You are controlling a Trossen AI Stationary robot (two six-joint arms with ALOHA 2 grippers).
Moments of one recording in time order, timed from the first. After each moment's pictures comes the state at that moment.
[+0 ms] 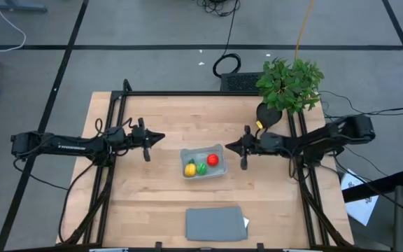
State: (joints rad) left arm 0.20 0.75 0.01 0.66 -0.03 0.00; right arm -0.03 1.36 0.29 0.83 0.10 0.09
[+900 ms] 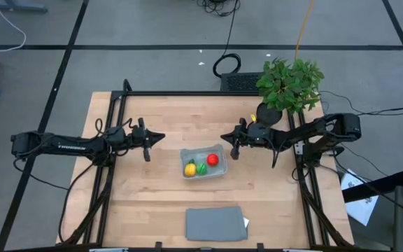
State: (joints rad) left arm 0.20 0.75 0.01 0.66 -0.03 0.02; right arm -0.18 1.52 0.41 0.76 0.07 0.09
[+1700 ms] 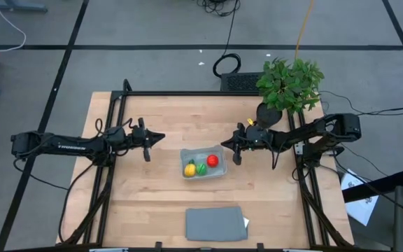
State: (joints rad) left arm 0.20 0.75 0.01 0.66 -0.03 0.03; right arm -0.15 1.52 0.41 0.68 -0.03 0.08
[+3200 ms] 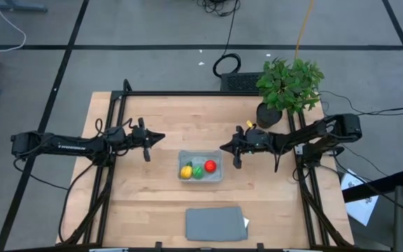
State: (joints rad) left arm 0.20 0.75 0.01 0.66 -0.03 0.02; right arm -0.10 1.52 0.41 0.70 -0.02 0.11
